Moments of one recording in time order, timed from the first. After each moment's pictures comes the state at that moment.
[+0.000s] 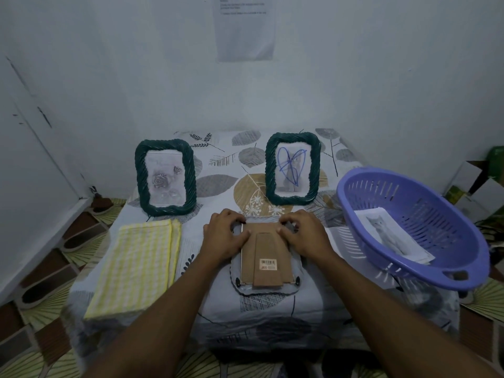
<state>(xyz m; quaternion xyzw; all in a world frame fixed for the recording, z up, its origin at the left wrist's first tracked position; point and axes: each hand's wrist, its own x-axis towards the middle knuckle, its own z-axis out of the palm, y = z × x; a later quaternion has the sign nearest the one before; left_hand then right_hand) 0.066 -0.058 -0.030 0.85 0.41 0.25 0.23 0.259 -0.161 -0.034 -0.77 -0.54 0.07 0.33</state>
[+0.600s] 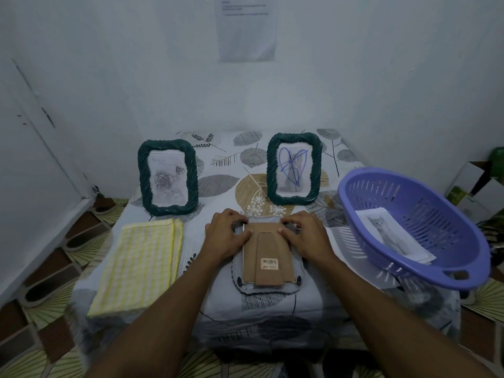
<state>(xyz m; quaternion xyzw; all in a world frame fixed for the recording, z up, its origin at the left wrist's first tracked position) 0.066 -0.055 -0.029 0.85 0.41 0.25 0.24 0.257 -0.163 -0.039 -0.76 -0.53 0.06 0.37</state>
